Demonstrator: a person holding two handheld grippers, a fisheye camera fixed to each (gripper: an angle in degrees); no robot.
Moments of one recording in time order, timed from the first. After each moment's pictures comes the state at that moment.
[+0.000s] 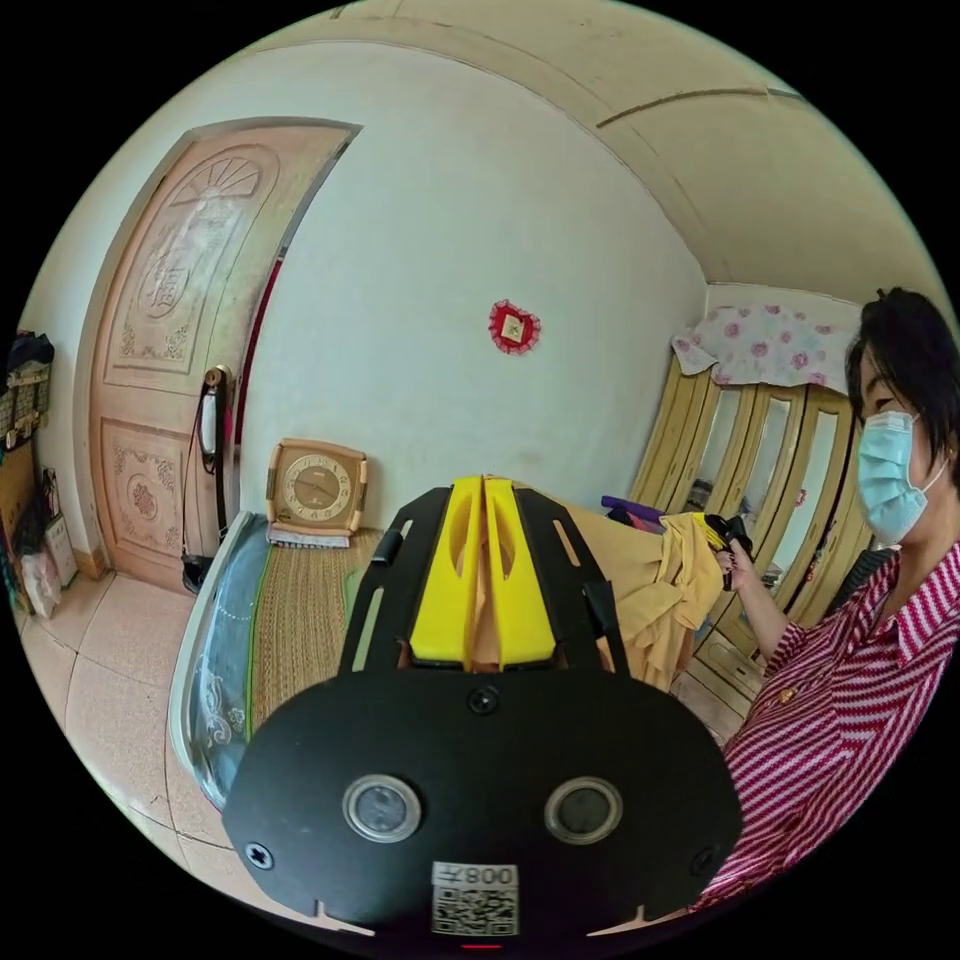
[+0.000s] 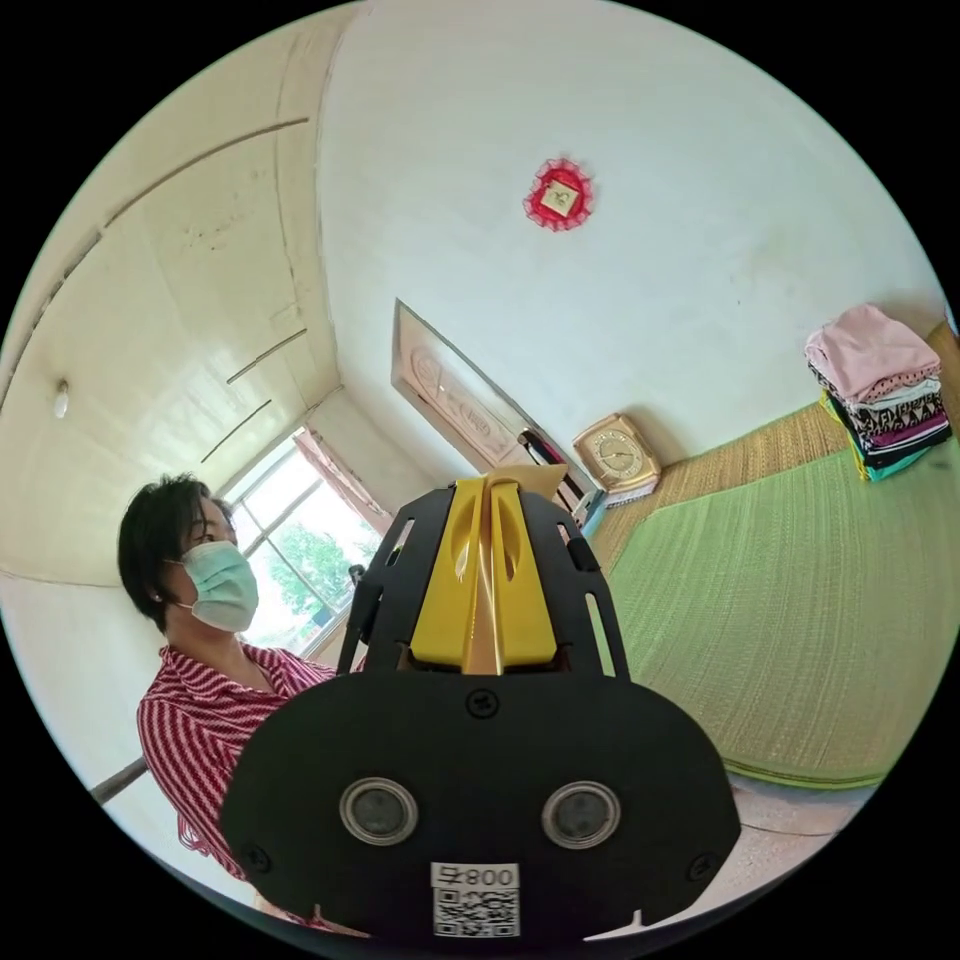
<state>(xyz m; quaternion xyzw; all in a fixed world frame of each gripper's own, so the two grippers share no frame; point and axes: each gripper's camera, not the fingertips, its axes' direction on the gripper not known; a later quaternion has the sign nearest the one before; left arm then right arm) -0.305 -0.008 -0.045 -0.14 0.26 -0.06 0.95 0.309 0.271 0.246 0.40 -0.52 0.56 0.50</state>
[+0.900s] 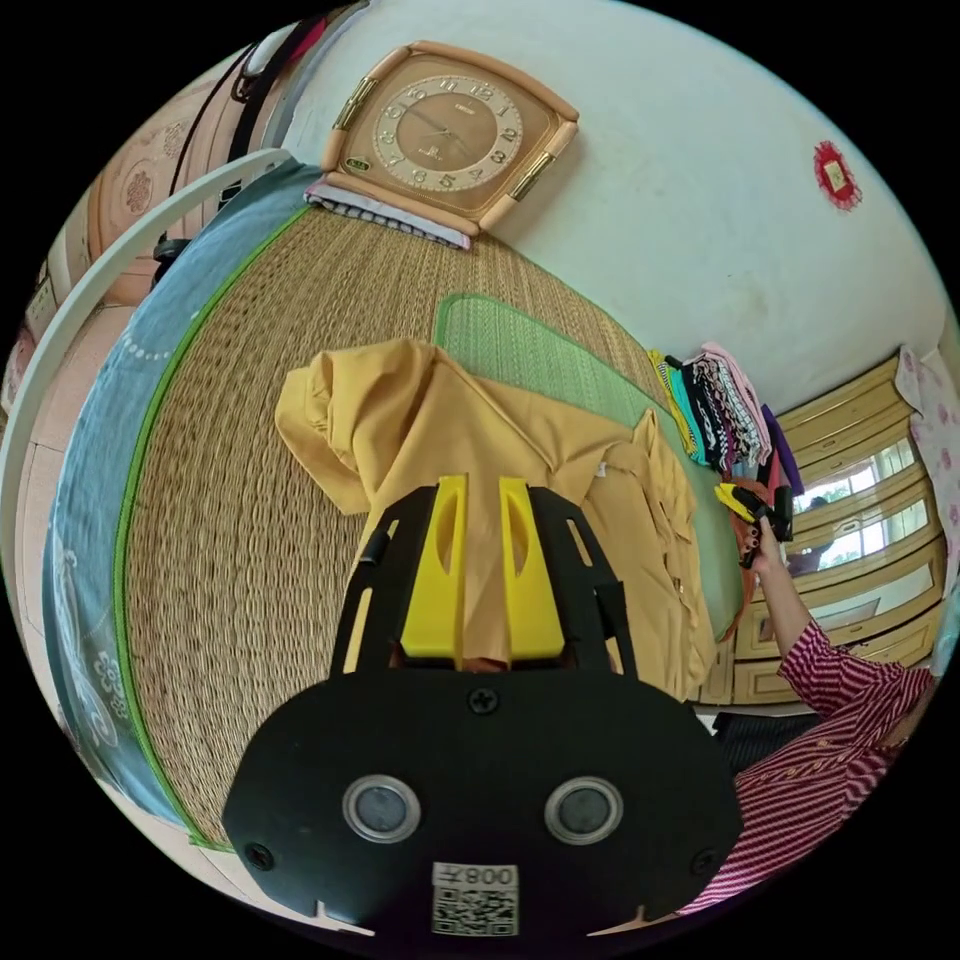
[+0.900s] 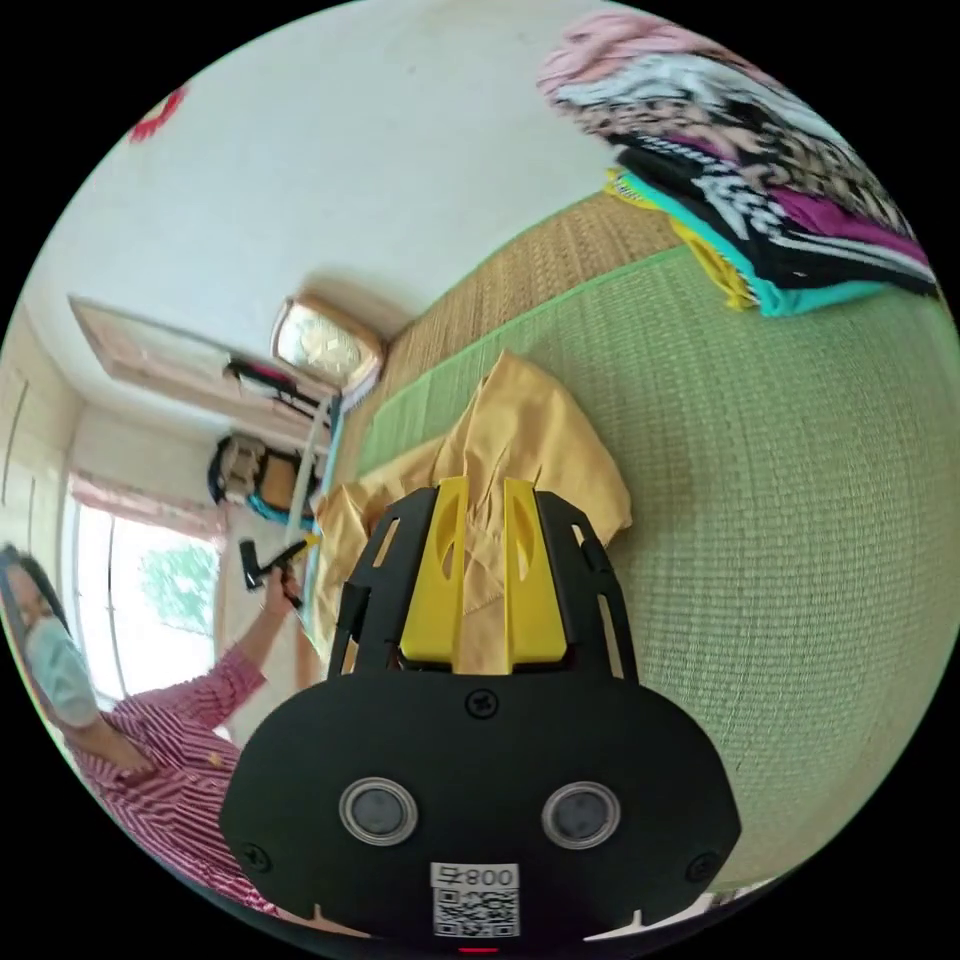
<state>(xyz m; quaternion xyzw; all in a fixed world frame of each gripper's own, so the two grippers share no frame) -0.290 0.060 0.453 -0.51 0.17 -0.14 0.83 0.141 0.155 0.777 0.01 -0.53 0.59 0.61</state>
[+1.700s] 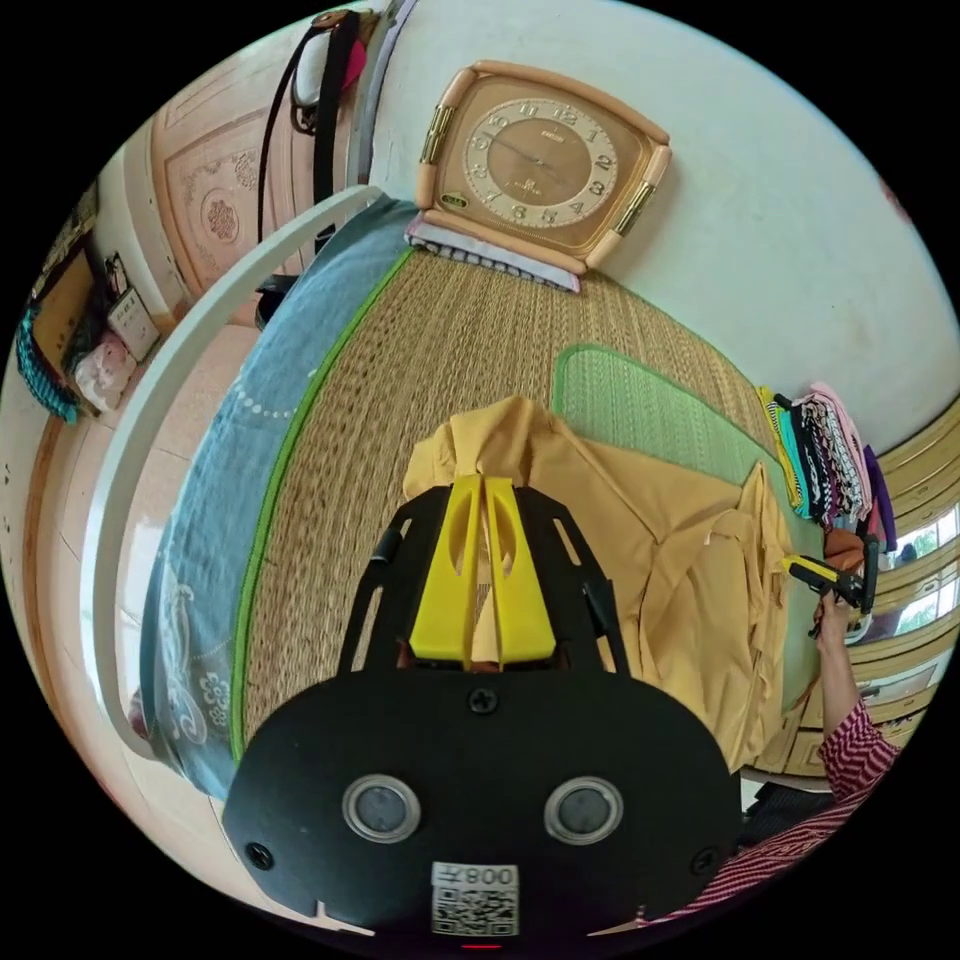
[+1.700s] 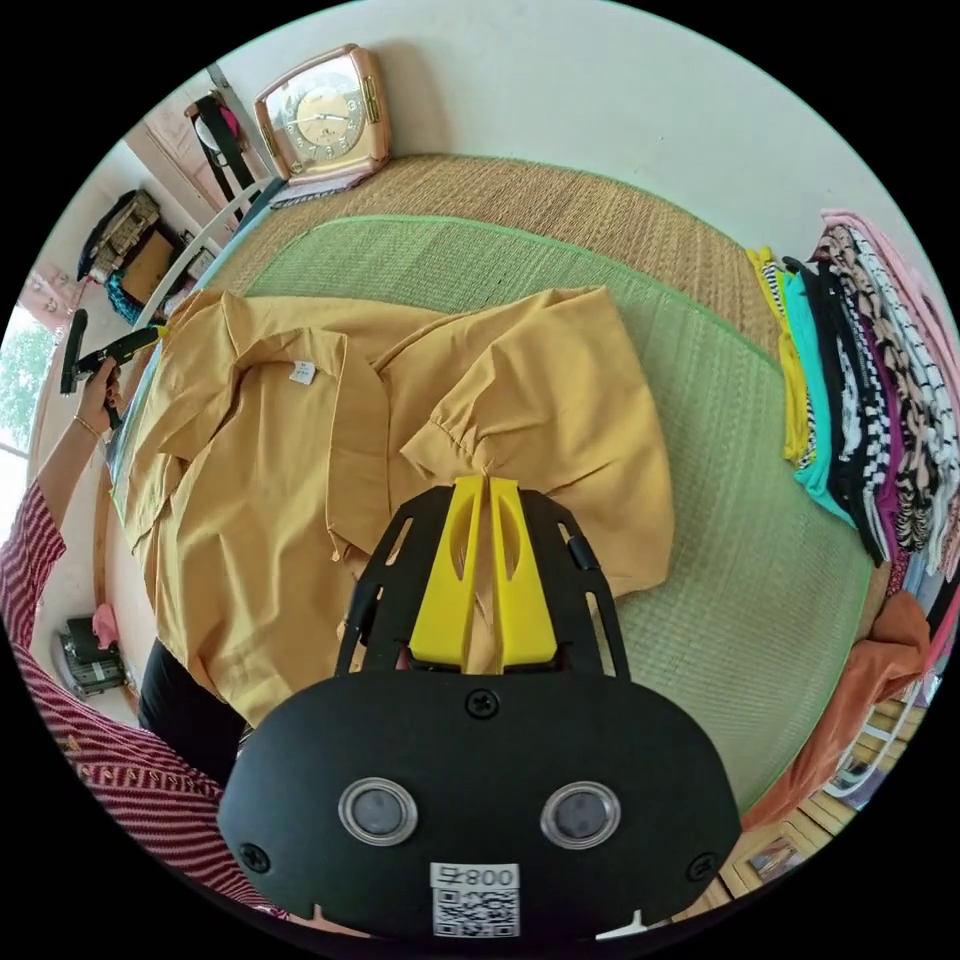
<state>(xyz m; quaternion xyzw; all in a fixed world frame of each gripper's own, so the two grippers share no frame) -0.304 -0.066 0.581 -0.50 0.01 -0.10 0.86 0.005 0.068 0.785 -0.13 -0.40 0.39 0.82</state>
